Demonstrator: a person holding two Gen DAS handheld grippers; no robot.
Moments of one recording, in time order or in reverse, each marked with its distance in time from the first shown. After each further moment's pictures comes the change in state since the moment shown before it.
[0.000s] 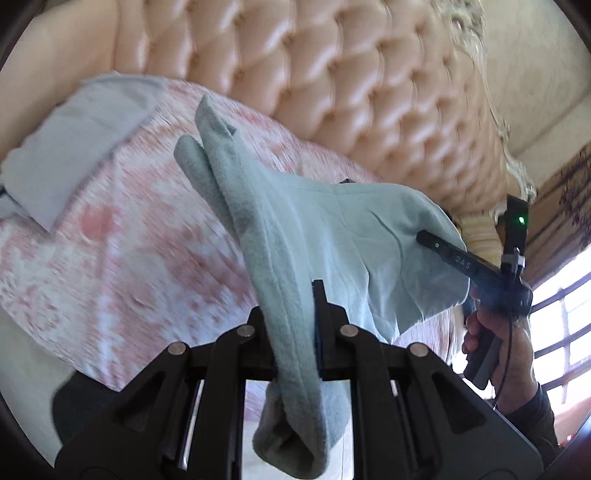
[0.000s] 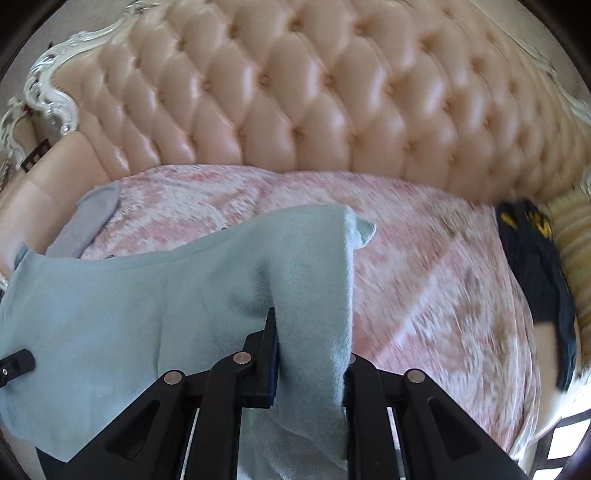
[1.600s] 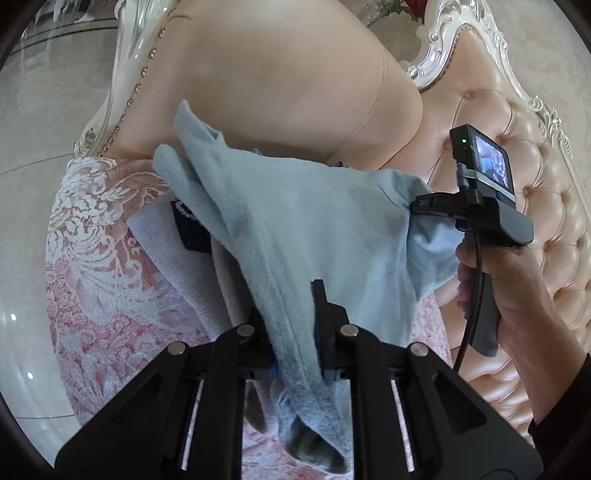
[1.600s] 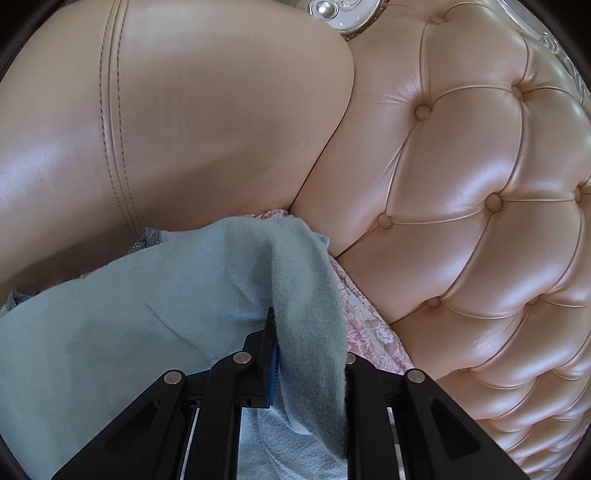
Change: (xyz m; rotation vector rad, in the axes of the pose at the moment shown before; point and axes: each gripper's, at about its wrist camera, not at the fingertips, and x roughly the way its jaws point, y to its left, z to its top) left arm 0.007 0.271 0.069 -0.733 -0.569 0.408; right arm 0.252 0.522 0.211 -0.883 -0.055 0.047
